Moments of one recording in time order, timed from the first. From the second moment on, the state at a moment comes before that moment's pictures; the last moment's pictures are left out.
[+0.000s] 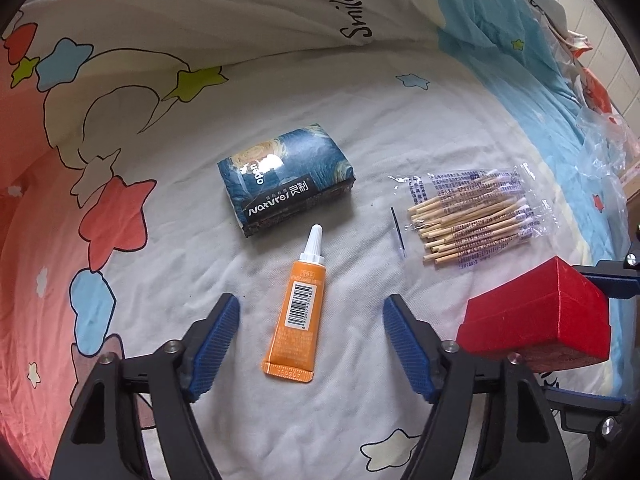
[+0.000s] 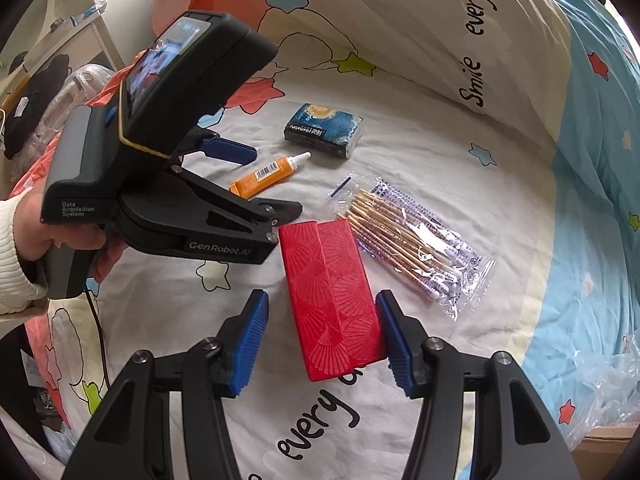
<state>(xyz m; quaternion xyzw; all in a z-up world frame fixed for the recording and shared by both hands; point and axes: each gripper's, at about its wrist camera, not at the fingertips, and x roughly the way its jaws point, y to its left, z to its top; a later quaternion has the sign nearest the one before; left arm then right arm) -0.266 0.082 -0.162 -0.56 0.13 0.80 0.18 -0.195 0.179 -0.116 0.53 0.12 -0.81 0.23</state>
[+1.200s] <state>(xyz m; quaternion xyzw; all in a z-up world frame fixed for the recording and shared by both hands) -0.239 0.086 -0.083 -0.55 0.15 0.80 0.20 -0.144 0.209 -0.036 0.51 0.08 -0.84 0.14</state>
